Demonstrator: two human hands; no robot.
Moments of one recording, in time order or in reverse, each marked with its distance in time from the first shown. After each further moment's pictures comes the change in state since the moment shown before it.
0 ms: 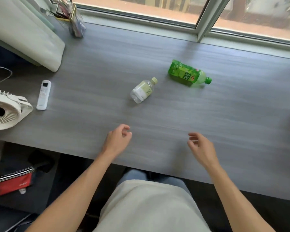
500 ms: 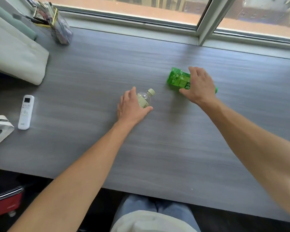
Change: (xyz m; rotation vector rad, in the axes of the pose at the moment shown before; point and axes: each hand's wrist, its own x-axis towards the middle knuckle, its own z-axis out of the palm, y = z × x) left_hand 0.153 0.128 0.004 0.246 0.184 0.166; right_hand 0.236 -0.136 -0.055 -0.559 0.229 -0.333
